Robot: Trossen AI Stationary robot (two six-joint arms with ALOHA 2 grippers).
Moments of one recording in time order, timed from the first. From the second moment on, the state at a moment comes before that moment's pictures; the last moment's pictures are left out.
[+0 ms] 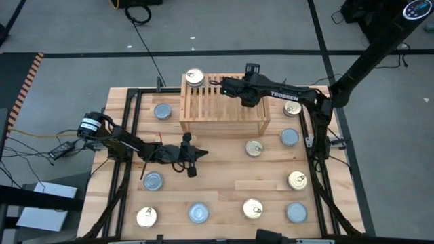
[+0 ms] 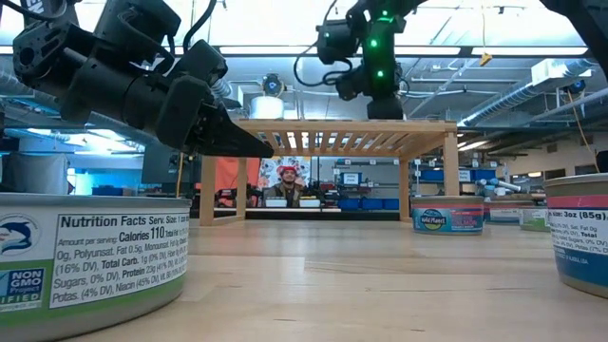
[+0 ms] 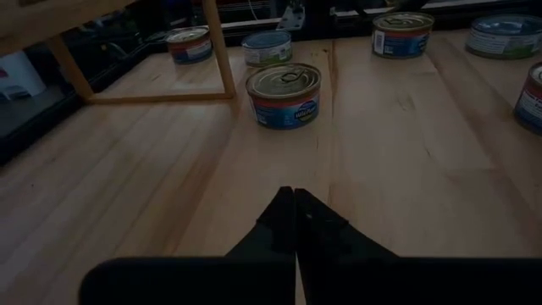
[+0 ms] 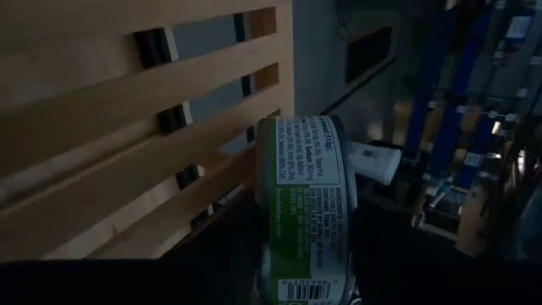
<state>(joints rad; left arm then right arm) -0.20 1.60 0.42 0.88 -0.39 -0.01 -0.39 1.93 1.78 -1.23 0.93 -0.29</state>
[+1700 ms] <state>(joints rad) -0.20 1.60 0.42 0.87 -0.39 -0.01 -0.37 1.91 1.96 -1.34 0.62 -0.21</state>
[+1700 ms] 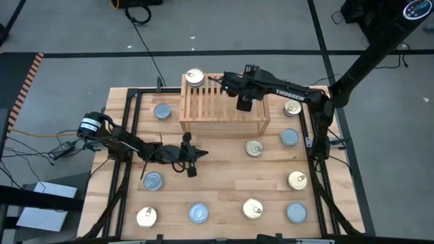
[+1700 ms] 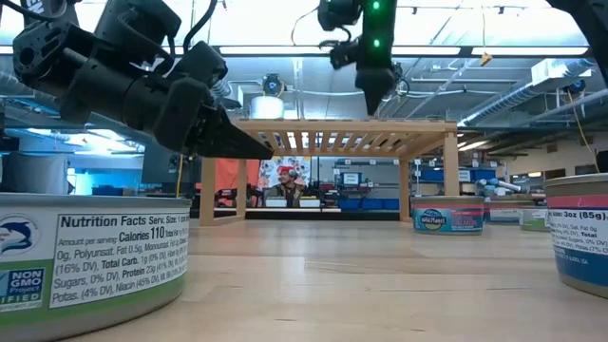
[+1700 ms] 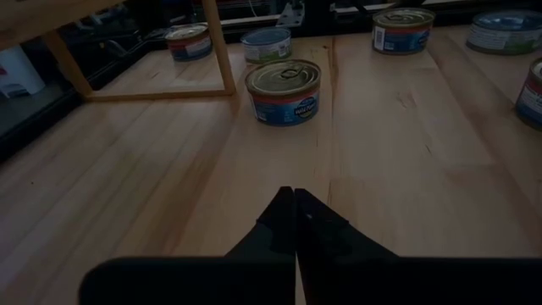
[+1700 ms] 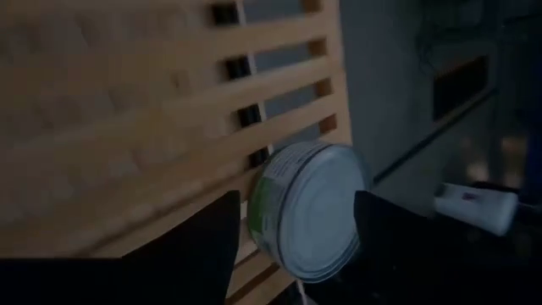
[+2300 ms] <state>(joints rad) -0.20 1.60 0.42 0.87 -0.39 -0.01 -0.52 1.91 2.06 -1.39 0.36 -0.07</state>
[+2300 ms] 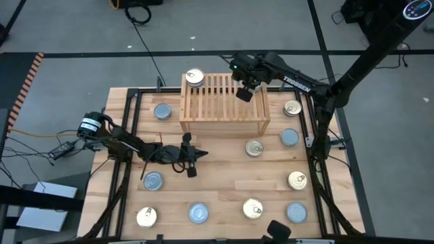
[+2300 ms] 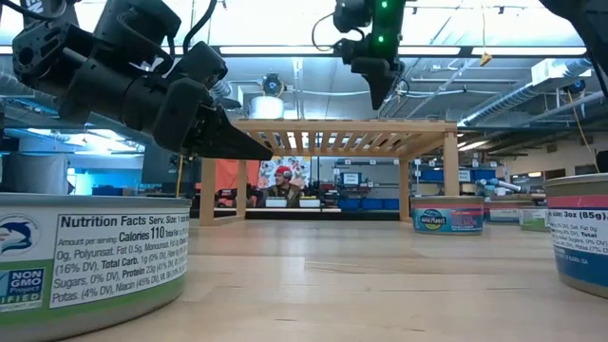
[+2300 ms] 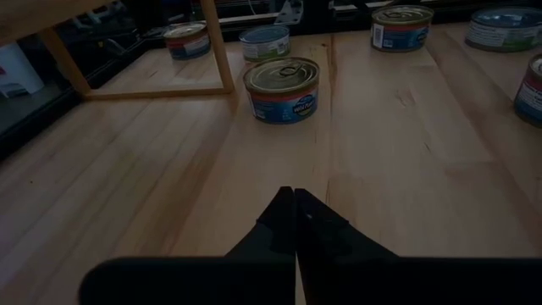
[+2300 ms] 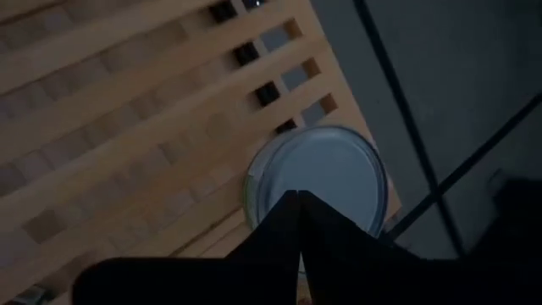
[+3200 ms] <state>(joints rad) -0.20 1.60 0.42 0.87 -0.39 0.00 -0.64 1.91 1.93 -1.23 0.31 -0.04</state>
